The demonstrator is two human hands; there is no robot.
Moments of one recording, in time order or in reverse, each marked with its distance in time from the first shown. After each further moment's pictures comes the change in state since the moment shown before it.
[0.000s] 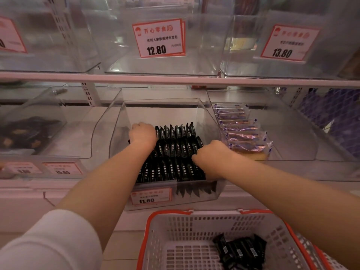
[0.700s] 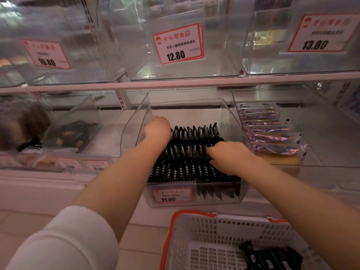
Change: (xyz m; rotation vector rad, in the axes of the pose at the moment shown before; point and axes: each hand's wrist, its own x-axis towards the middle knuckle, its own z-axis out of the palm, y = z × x) left_hand -0.006 -0.020 -0.024 0.003 0.045 -0.092; right_hand 0.018 0.003 0.008 0.393 0.240 0.124
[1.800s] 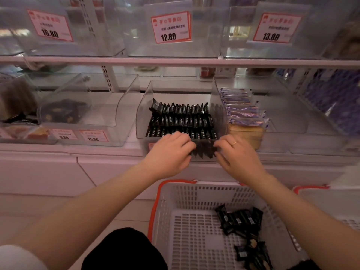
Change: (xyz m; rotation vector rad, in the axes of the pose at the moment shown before) left_hand -0.189 -0.005 0.012 -0.195 0.524 1.004; right_hand -0.133 -0.015 0.050 0.153 0.701 -0.036
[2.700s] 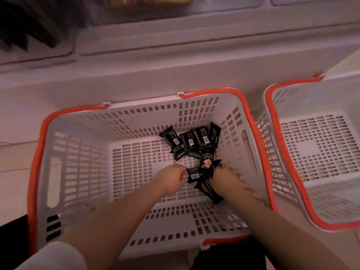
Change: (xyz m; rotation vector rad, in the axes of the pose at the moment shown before) left_hand -0.034 0.245 0.334 -0.727 -1.165 -0.416; right_hand -0.331 0.065 0.185 0.243 -1.343 0.968
